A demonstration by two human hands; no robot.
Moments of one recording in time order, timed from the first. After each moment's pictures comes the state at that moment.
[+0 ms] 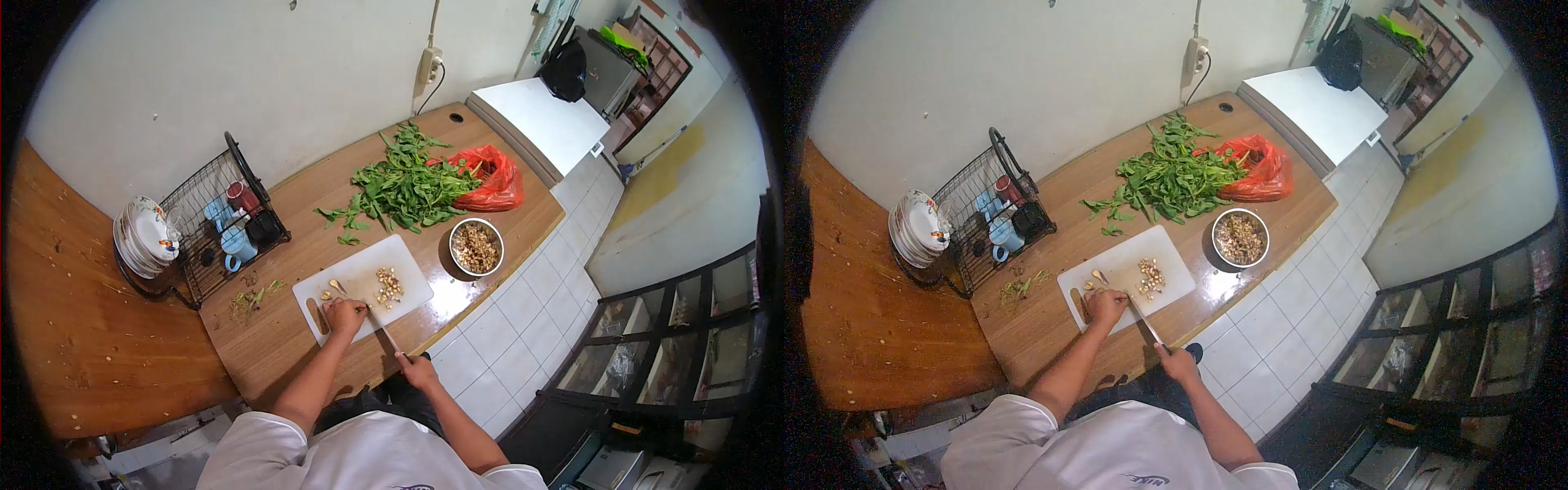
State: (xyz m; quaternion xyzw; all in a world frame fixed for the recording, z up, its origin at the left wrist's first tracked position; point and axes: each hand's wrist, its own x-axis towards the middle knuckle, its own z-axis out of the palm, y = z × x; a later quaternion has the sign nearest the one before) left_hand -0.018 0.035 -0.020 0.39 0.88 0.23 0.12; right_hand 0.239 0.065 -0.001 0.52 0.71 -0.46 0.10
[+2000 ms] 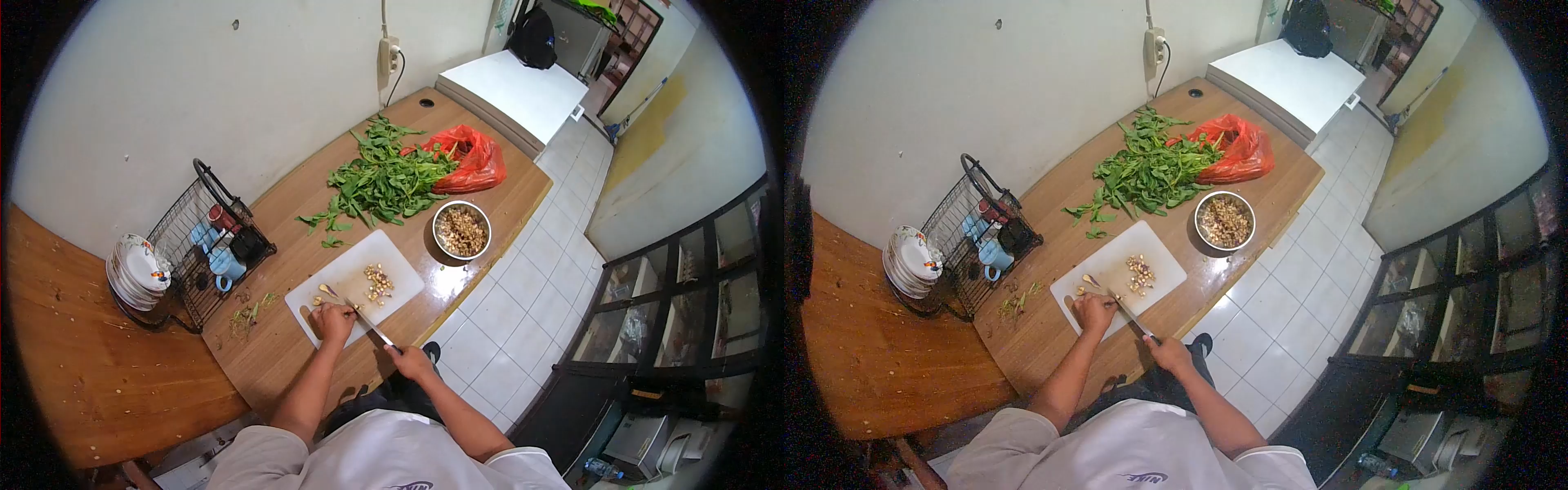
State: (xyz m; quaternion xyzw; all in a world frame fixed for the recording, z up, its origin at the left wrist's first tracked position) left_hand -0.014 0.024 0.006 0.40 0.89 0.20 0.09; right_hand 0.215 0.069 0.029 0.52 0.70 -0.48 0.13
